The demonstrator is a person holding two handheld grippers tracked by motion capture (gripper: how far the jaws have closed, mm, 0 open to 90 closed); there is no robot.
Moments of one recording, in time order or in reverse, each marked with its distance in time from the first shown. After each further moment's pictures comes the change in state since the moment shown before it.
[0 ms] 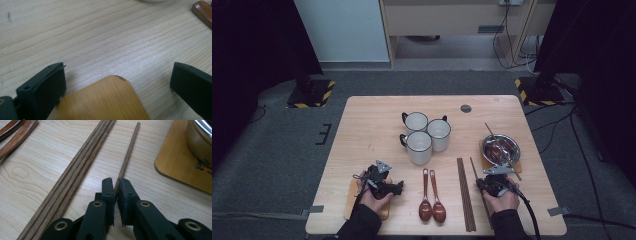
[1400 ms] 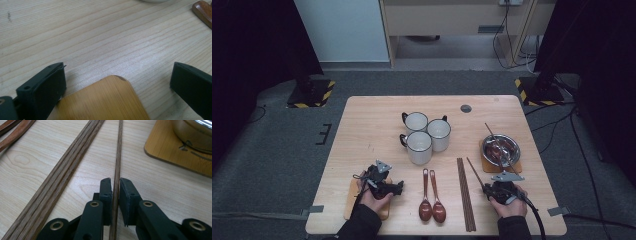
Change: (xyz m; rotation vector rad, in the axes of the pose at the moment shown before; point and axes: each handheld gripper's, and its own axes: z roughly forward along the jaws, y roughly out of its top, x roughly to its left) left arm 0.000 0.000 0.000 0.000 0.001 0.000; right arm -0.005 -0.021 -0.018 -0.020 -0.006 0.022
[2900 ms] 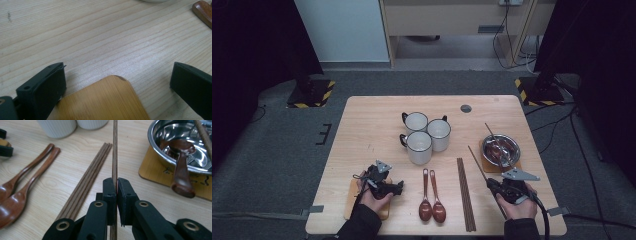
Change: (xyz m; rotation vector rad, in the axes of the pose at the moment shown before) left arm 0.000 0.000 0.000 -0.001 0.000 -0.001; right arm 0.002 0.018 -0.044 -0.139 0.033 0.044
